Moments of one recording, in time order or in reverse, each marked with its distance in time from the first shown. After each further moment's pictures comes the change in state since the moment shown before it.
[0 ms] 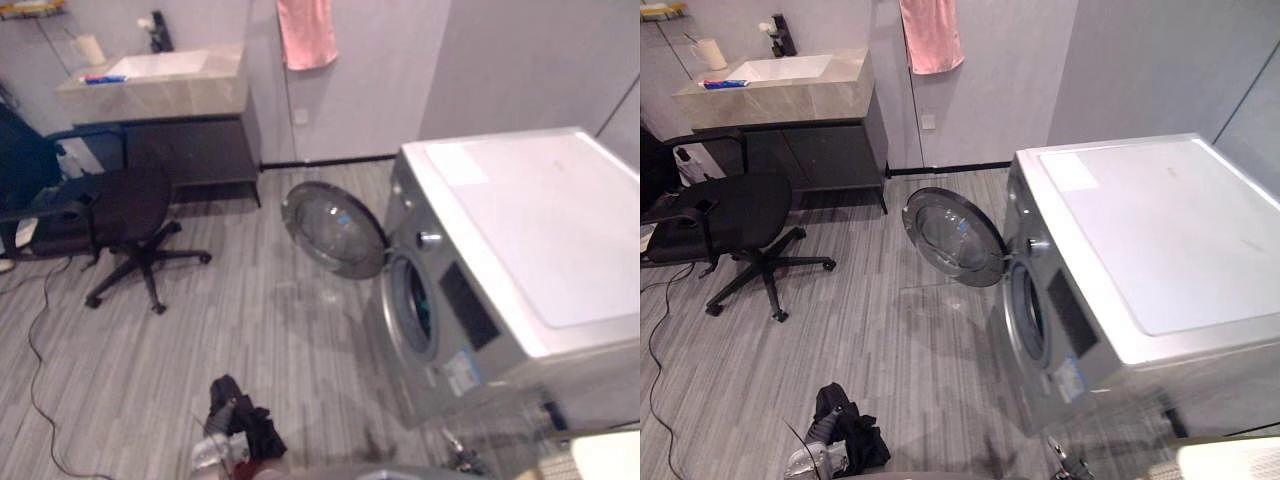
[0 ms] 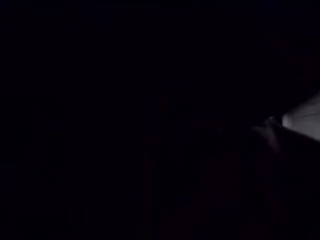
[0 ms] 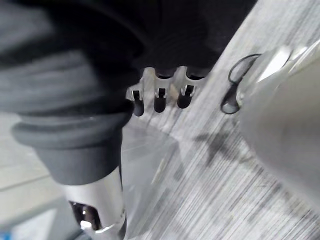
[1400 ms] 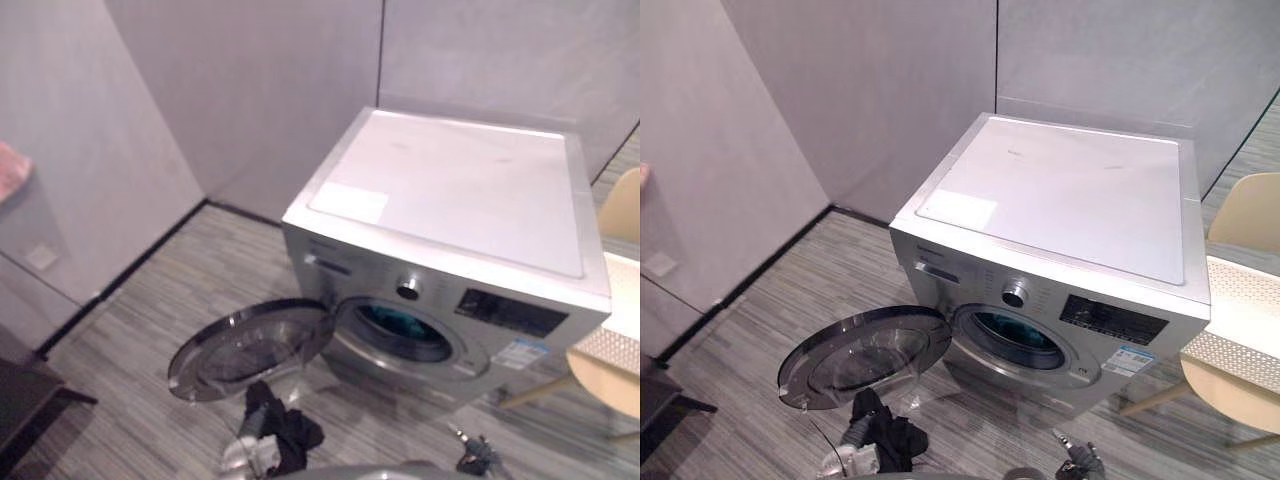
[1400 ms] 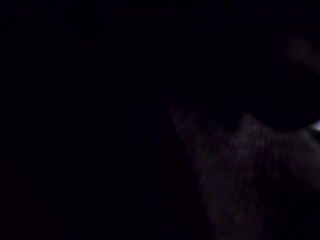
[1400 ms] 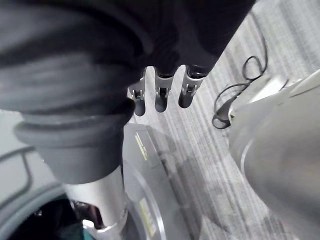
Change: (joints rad) left arm -0.013 -0.039 -0.100 0.023 -0.045 0.005 -0.036; right arm 0.018 0.014 0.141 -0.089 0.003 -0.026 -0.009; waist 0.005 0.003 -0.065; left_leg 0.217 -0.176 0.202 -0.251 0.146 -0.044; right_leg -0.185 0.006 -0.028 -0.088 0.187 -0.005
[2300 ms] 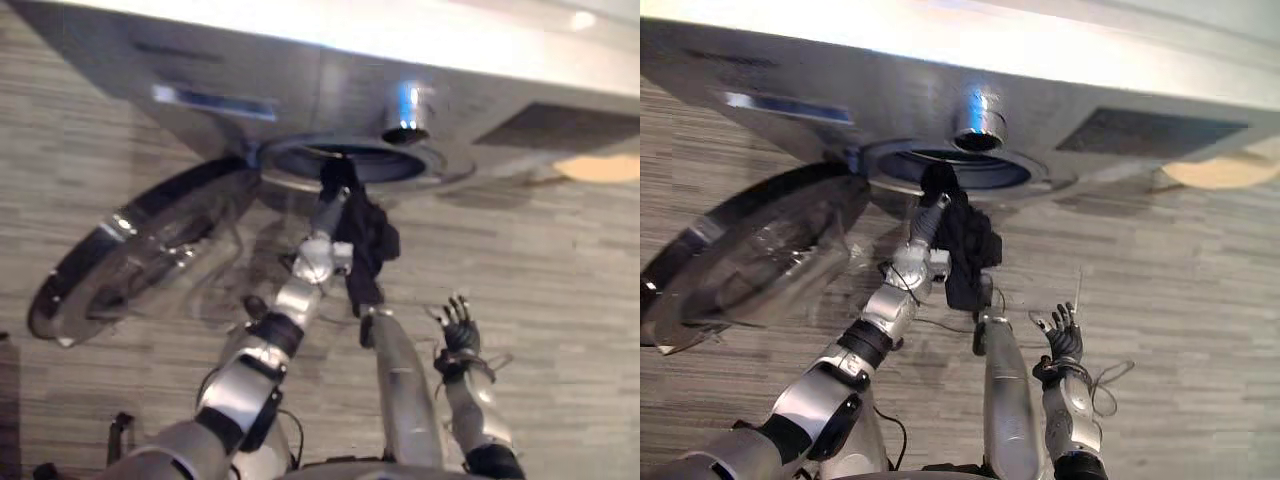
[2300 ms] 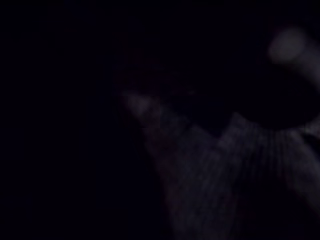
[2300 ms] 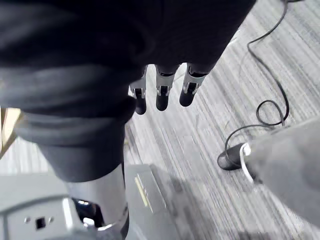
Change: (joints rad) left arm -0.774 -0.073 -0.430 -0.396 -0.175 -0.065 0.236; right arm -0.065 -0.005 0.265 -0.674 0.117 -0.089 -0.073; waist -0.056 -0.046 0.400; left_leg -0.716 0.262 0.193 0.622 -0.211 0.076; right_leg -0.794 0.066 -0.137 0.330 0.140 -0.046
